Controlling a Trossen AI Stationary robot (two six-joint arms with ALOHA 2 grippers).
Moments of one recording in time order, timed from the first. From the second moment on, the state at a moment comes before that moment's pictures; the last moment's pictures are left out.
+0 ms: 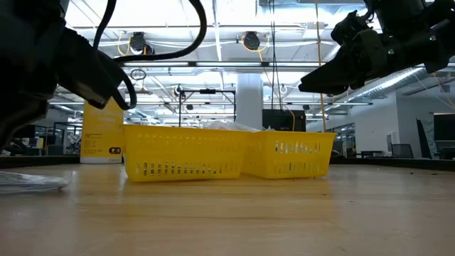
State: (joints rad) left arm -0.54 1.94 1.19 -0.81 0.16 -1.15; right arm 0.02 1.04 0.28 0.53 0.18 0.02
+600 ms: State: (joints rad) left arm -0.53 1.82 1.36 -0.75 -0.22 -0.75; right arm 0.02 1.04 0.28 0.53 0.18 0.02
